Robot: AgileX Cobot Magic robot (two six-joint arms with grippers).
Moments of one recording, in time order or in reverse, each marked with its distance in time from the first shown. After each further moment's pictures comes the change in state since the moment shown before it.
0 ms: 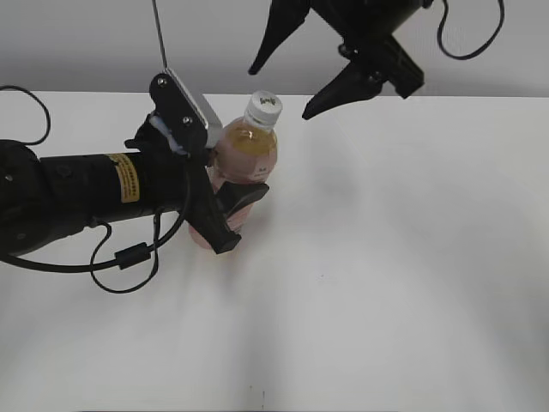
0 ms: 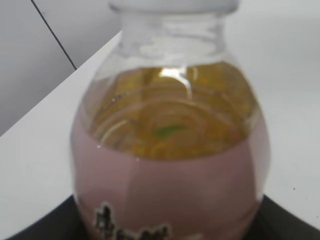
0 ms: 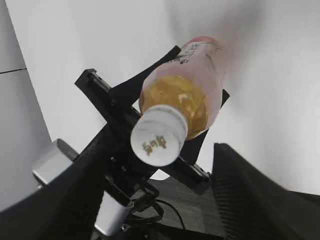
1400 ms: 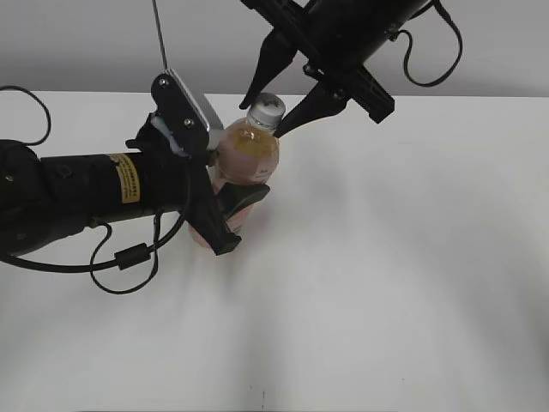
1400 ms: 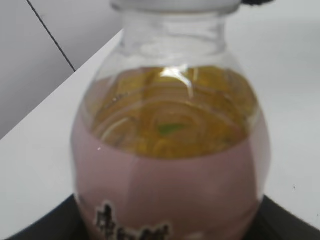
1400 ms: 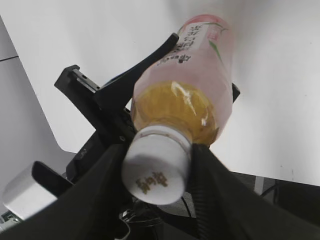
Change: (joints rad) left arm 0.000 0.000 0.000 0.006 -0.001 0.009; right arm 0.000 0.090 -0.019 0.069 0.016 -0.027
